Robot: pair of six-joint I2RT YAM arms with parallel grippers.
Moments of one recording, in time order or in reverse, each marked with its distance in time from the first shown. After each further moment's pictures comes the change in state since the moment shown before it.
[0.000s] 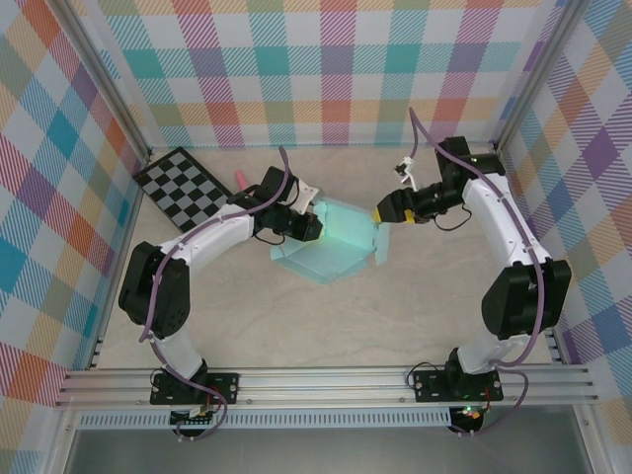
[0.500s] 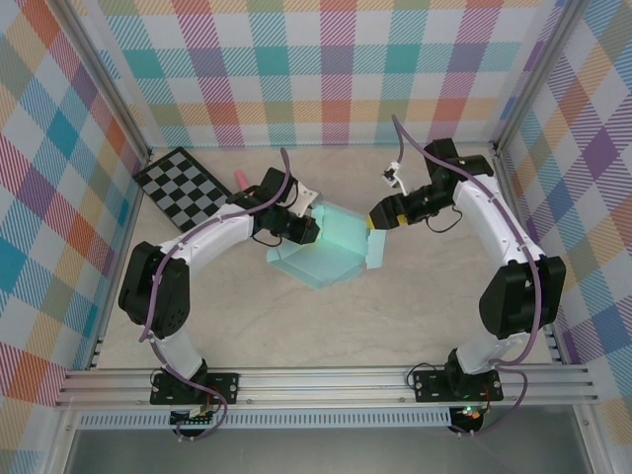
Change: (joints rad) left arm 0.000 0.000 0.000 -0.042 -0.023 0.051; right arm 0.051 0.007 -0.021 0.056 0.047 -0.048
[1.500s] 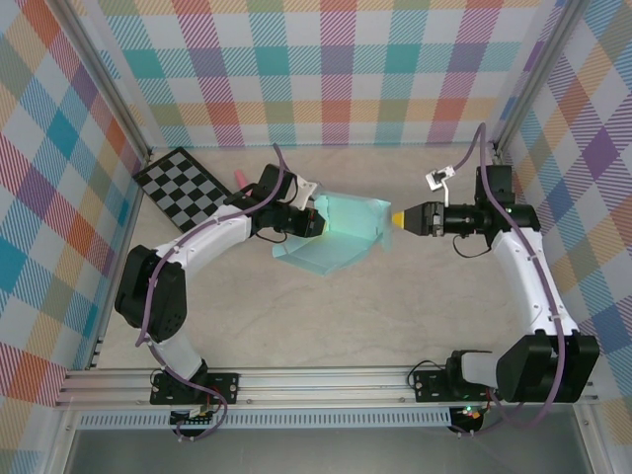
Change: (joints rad) left arm 0.000 -0.027 -0.005 0.096 0.077 -0.143; right arm -0.197 -0.389 -0.380 0.371 -0.394 0.225
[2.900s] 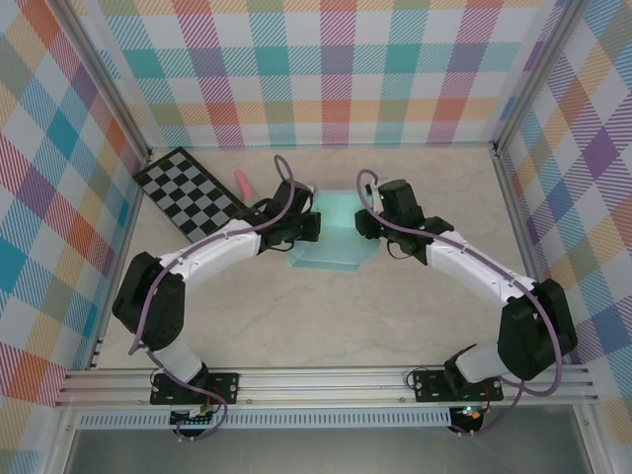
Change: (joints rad) left arm -0.140 -0.049 -0.090 0.089 -0.538 -0.245; right arm 0.525 0.172 -0.150 0.543 1.245 0.290
